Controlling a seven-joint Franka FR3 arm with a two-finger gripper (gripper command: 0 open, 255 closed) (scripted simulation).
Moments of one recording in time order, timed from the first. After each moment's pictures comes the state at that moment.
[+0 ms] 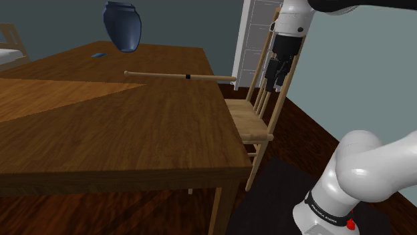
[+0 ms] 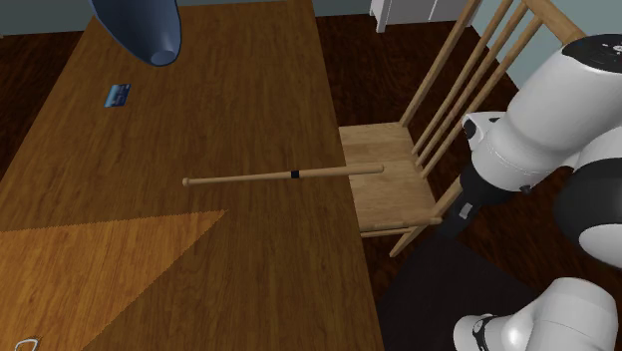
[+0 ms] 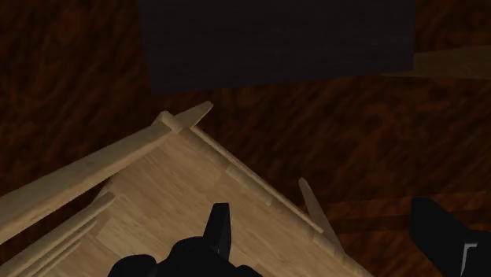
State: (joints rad) arm 0.01 -0.78 -0.06 -2.30 -0.02 1.50 0.00
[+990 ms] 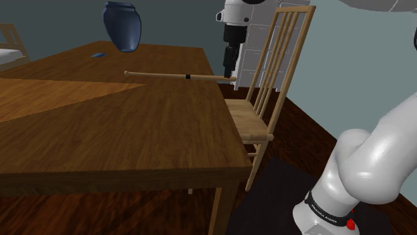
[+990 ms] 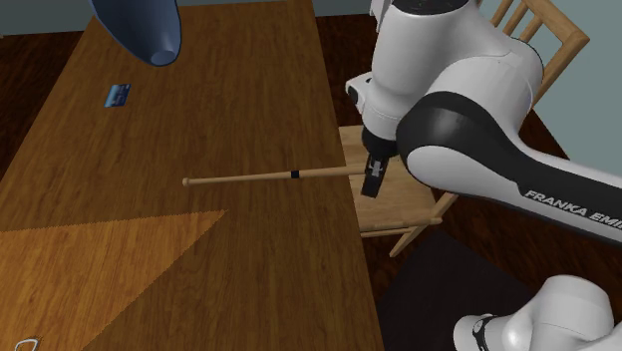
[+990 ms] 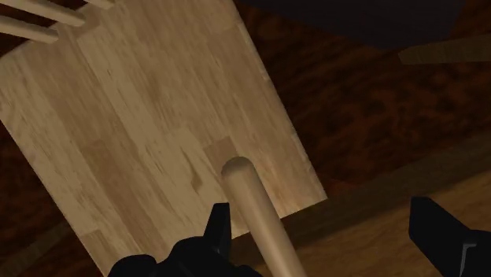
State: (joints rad) arm 0.13 -0.28 -0.09 -1.89 -0.05 1.60 -0.32
